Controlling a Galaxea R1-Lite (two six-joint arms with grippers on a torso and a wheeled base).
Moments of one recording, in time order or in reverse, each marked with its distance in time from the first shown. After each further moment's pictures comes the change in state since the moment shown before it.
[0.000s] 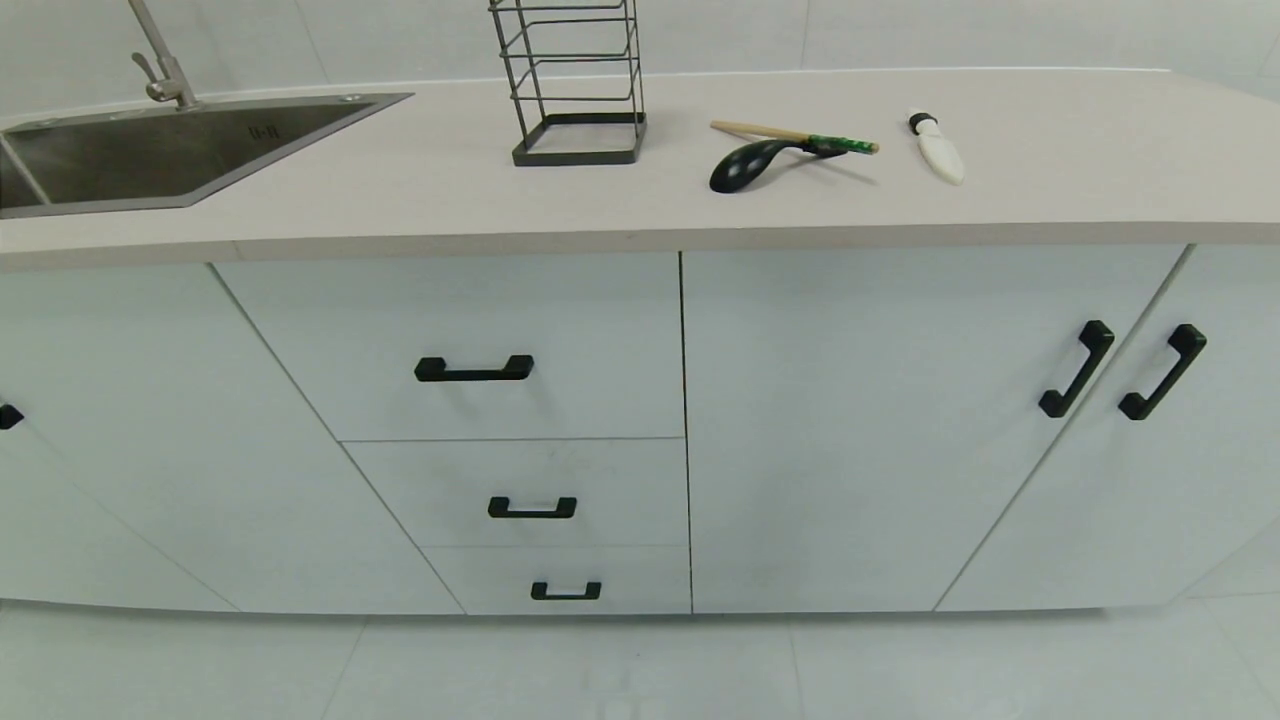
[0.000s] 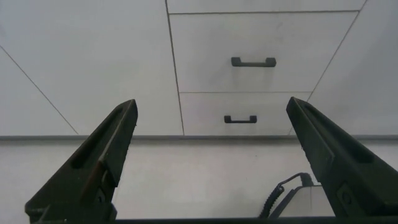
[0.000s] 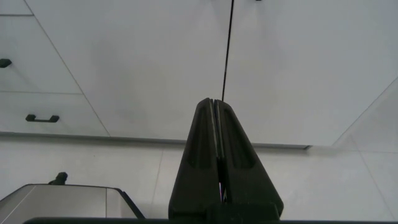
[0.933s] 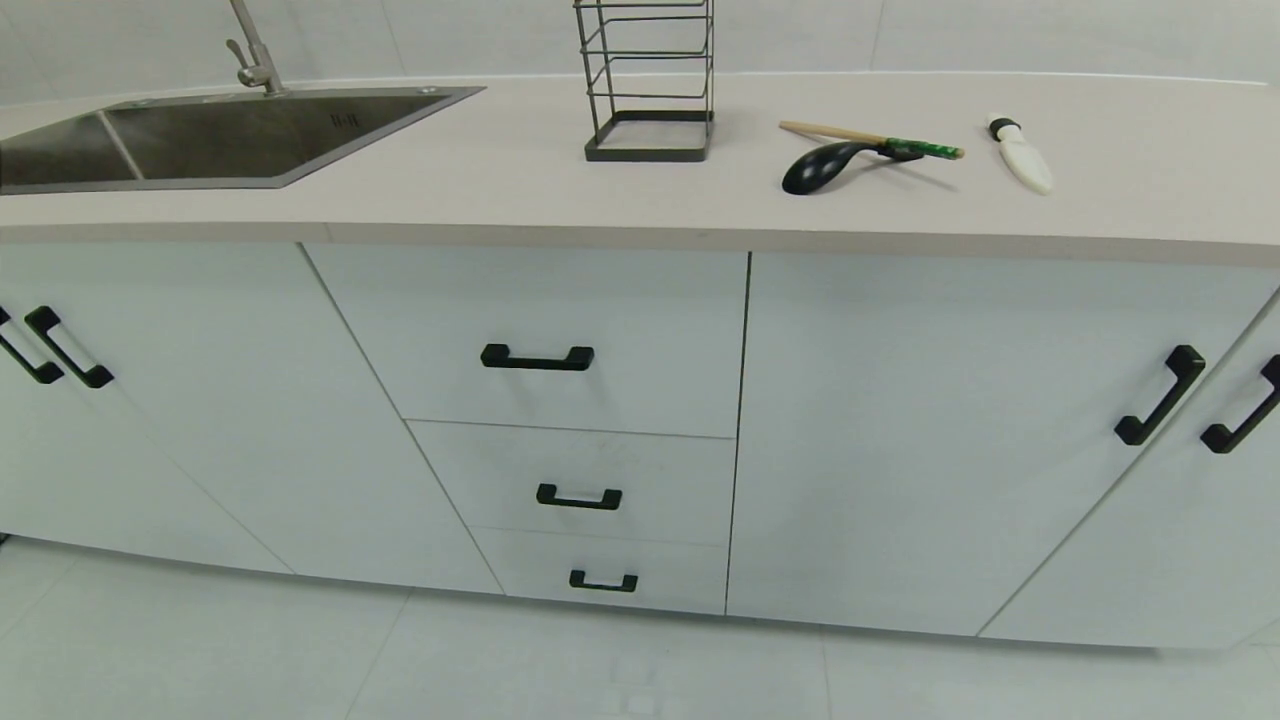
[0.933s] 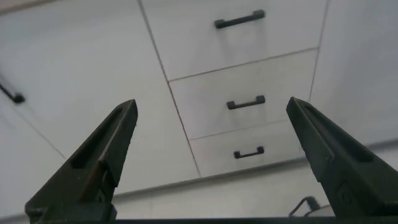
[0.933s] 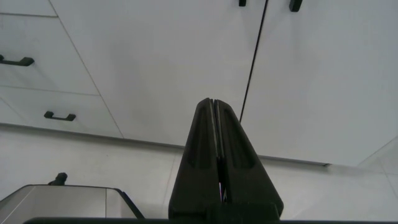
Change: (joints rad) left arm -0.017 0.176 -0.188 -0.130 -0.255 0.310; right arm 0.000 0.000 0.000 0.000 -0.001 0.003
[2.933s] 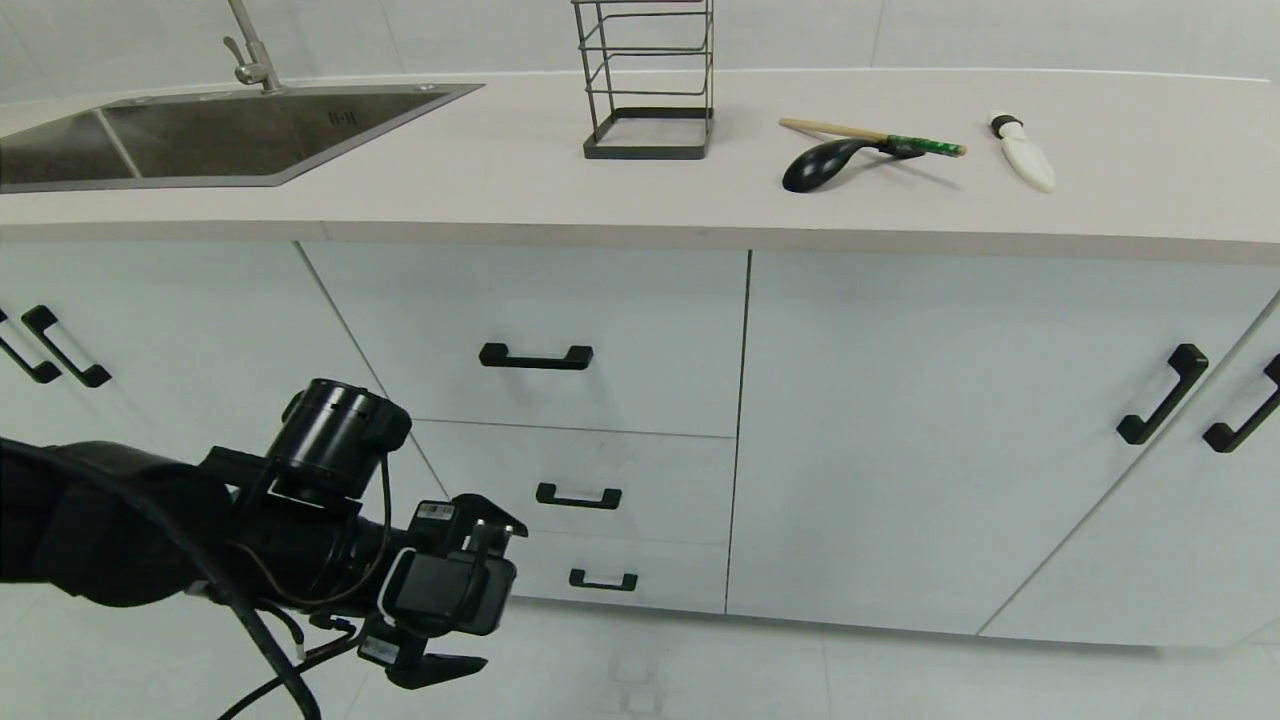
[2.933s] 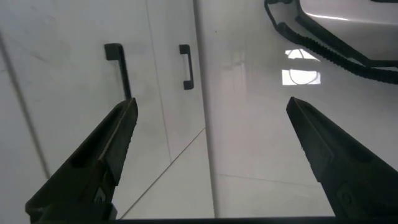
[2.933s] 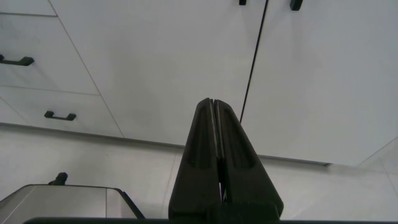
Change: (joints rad) left arm -0.279 1.537 -0.637 0.256 -0.066 1.210; right arm 0.000 0.000 0.000 0.001 0.000 0.000
